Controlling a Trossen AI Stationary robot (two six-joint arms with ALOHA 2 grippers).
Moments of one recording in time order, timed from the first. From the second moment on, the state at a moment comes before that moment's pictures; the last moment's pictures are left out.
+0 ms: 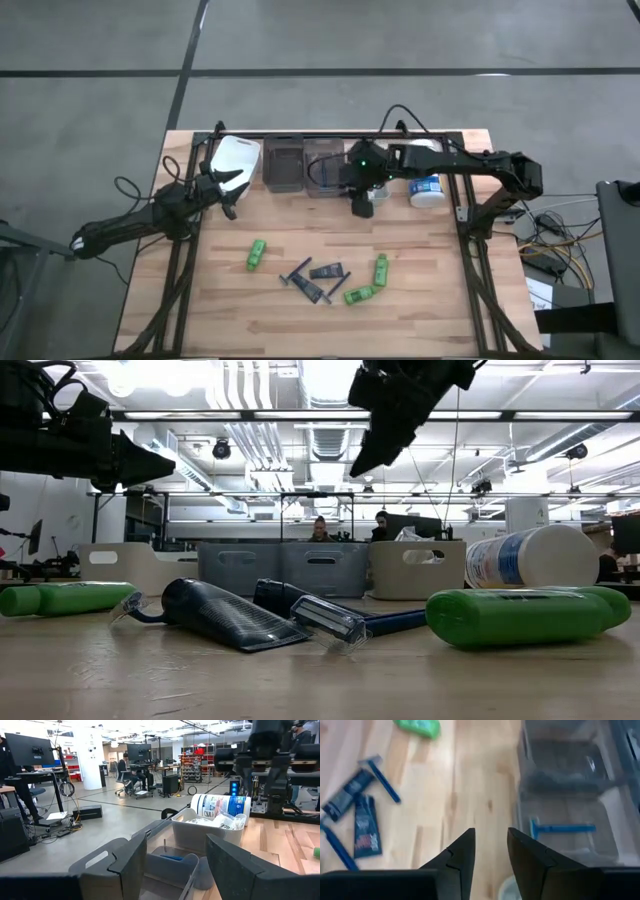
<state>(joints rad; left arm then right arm) 0.28 0.04 0.01 0.04 -0.26 0.06 -0.21 1.59 1.28 -0.54 -0.16 -0.16</state>
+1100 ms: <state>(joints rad) 0.28 0.04 0.01 0.04 -0.26 0.06 -0.09 1.58 1.28 -0.45 -0.16 -0.13</state>
